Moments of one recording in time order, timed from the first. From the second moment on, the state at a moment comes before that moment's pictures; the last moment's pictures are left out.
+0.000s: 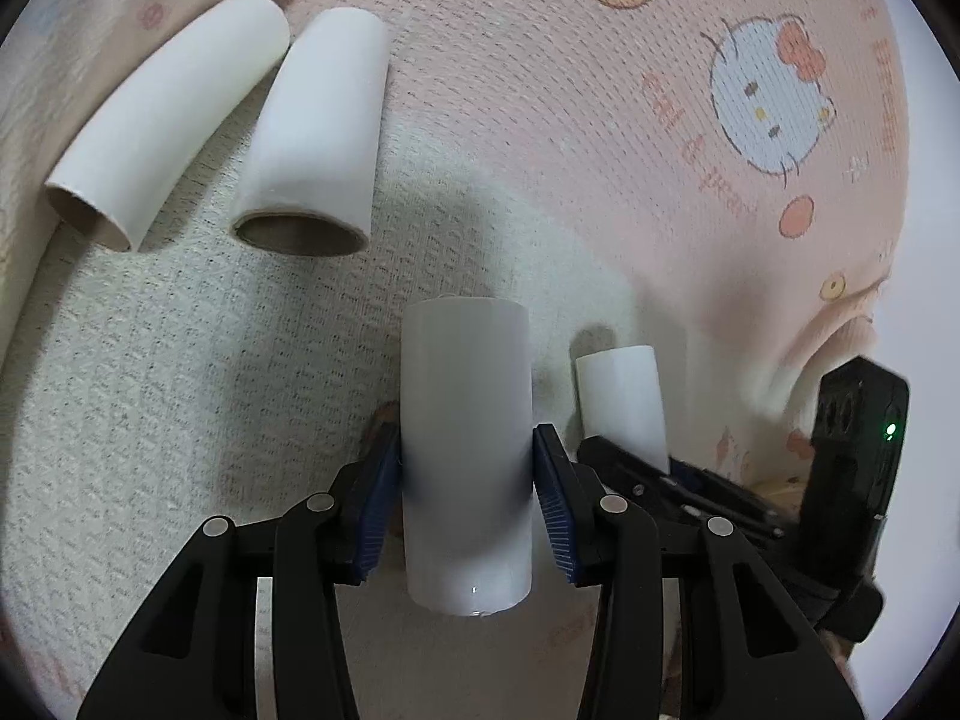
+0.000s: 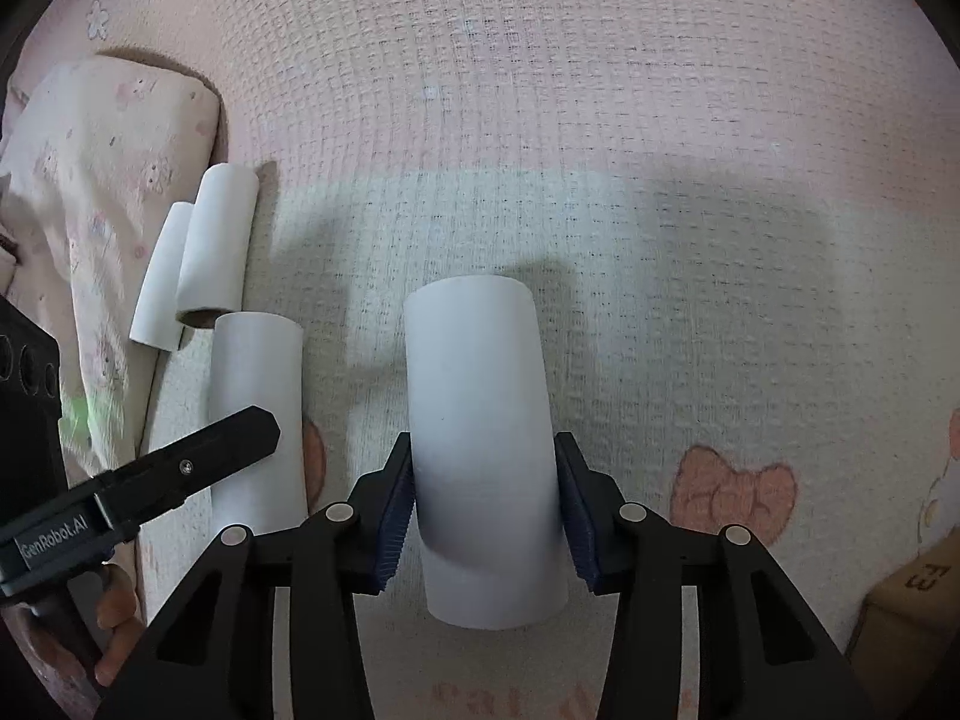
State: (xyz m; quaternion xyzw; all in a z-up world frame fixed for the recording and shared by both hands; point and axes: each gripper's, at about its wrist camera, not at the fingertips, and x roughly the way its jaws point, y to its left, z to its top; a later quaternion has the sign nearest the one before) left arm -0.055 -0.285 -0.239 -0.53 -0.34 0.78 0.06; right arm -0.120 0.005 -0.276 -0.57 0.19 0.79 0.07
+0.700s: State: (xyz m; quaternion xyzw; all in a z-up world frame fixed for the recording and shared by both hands) left arm -0.001 -0.246 -0.138 -0.42 -0.19 0.88 0.07; right arm -0.067 -0.037 -0.178 -0.49 0.16 0.85 0.09
